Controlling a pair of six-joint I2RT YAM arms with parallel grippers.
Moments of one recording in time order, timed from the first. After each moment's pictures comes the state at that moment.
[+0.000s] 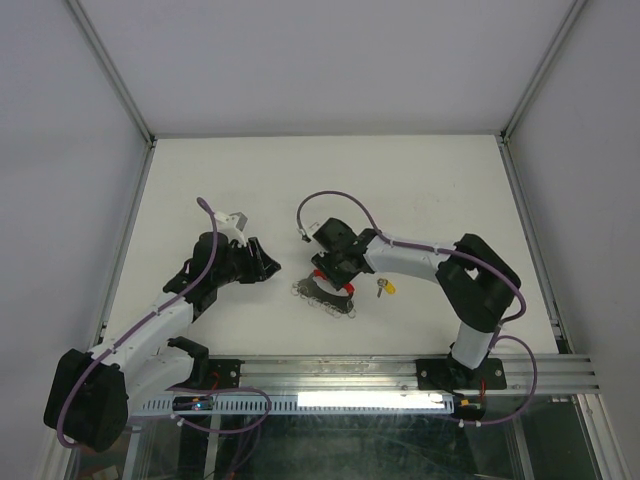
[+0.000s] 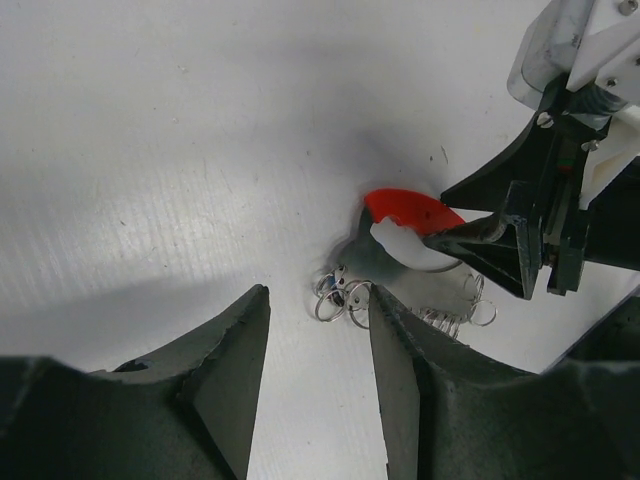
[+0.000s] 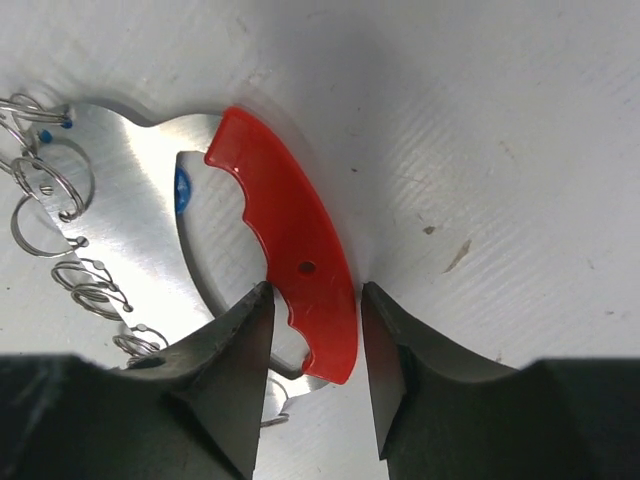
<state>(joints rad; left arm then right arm) -0.38 0.96 0.41 -0.01 0.27 -0.55 0.90 1.76 1.08 -0.48 0.04 0.09</state>
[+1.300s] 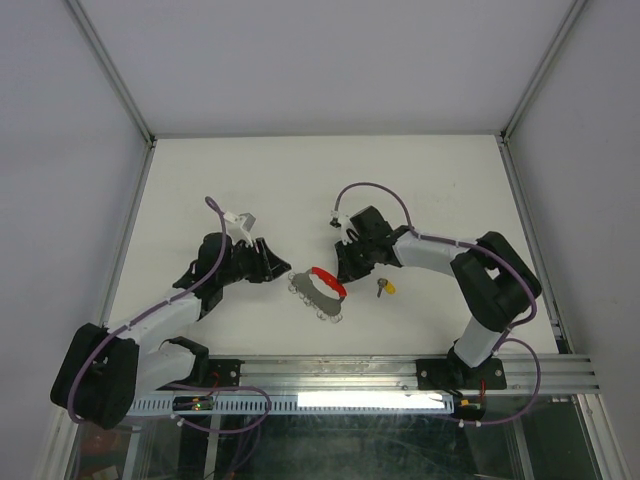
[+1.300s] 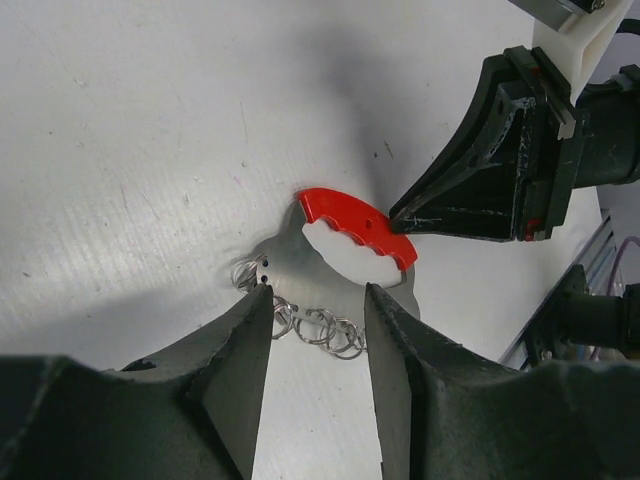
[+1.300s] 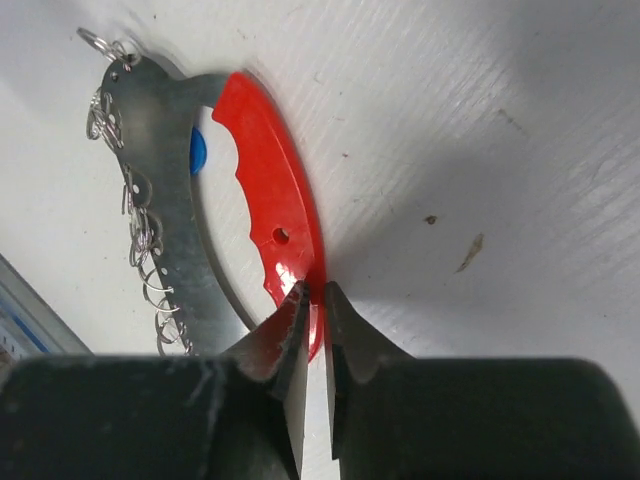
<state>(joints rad) -0.38 1.07 0.38 0.21 0.41 -0.57 0.68 1.70 0.91 -0.26 -0.37 0.21</state>
